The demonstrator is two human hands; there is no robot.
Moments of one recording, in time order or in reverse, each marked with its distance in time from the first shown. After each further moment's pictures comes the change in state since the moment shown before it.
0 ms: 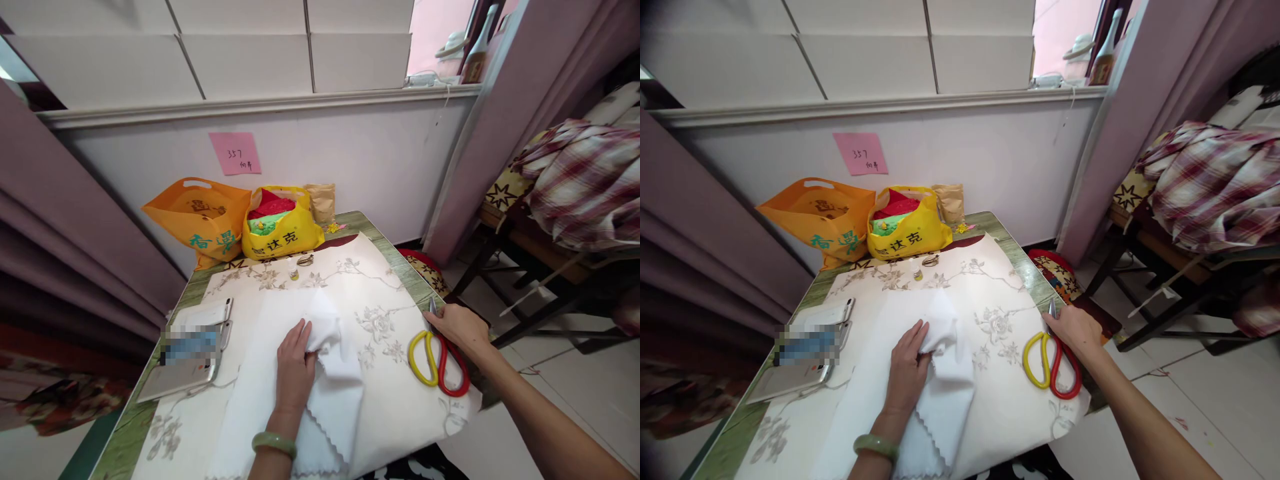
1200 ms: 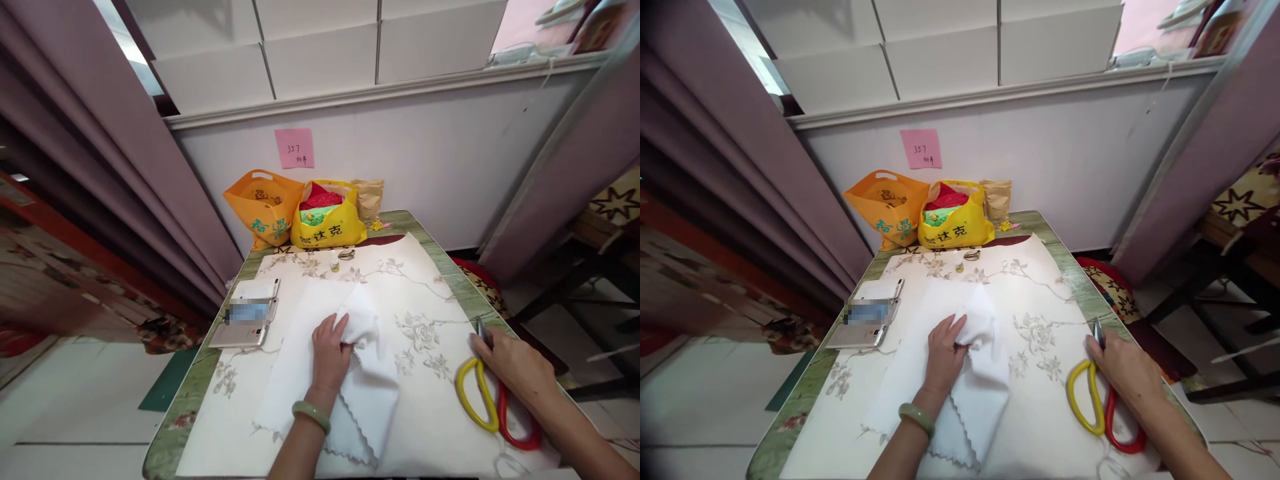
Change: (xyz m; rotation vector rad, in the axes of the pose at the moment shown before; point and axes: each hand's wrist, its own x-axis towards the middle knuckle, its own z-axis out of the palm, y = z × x) left_hand -0.008 0.012 -0.006 0.076 -0.029 -0.134; right_hand -0.006 0.010 0.047 -0.121 0.135 -0.231
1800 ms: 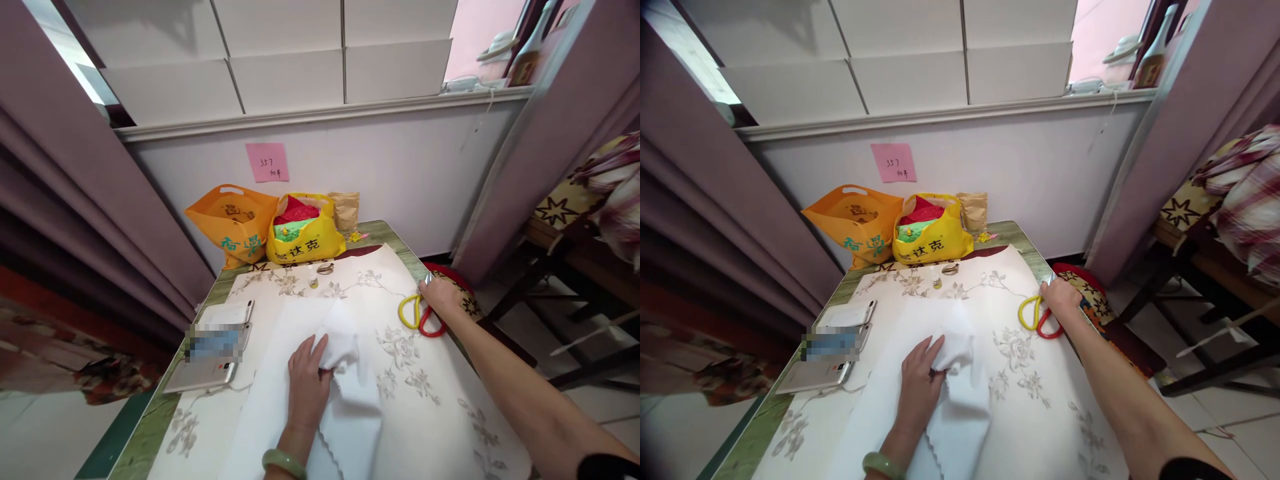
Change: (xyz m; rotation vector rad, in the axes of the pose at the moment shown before) left_hand 0.005 -0.010 0.004 -0.001 0.042 0.048; right_hand 0.154 -0.072 -0.031 0.177 0.059 0.235
